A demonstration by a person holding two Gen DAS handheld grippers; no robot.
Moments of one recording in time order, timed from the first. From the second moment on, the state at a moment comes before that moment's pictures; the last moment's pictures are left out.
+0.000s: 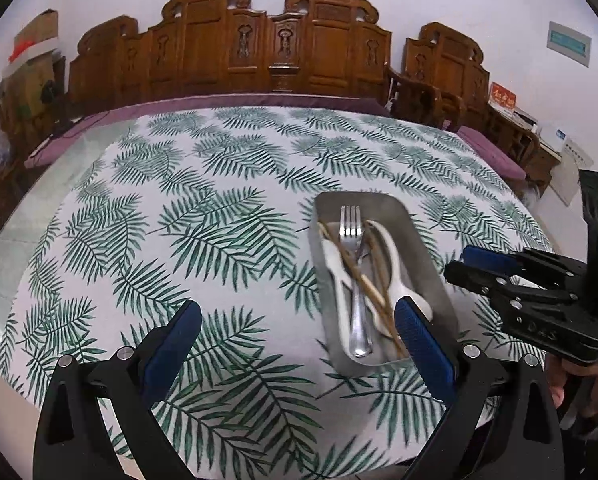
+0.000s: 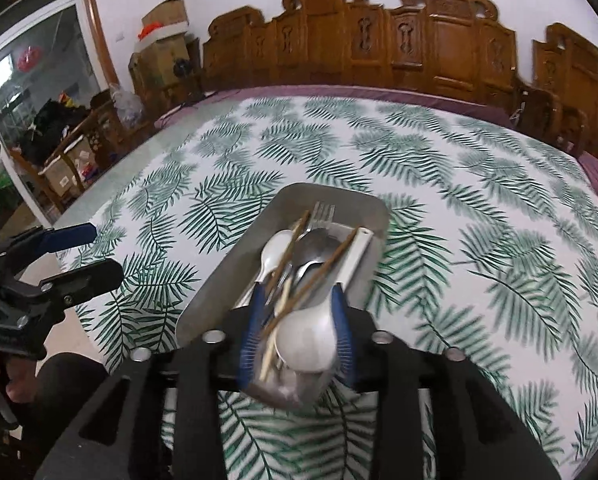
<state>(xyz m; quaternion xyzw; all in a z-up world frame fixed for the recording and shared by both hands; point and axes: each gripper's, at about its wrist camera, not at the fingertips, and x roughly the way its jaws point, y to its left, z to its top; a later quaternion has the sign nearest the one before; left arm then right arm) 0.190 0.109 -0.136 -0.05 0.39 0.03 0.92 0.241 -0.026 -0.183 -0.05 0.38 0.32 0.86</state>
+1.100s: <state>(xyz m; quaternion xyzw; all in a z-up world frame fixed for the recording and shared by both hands) 0.091 0.021 -0.072 -0.02 0.34 -0.01 0.94 0.109 -0.149 -0.113 -0.01 0.30 0.22 0.93</state>
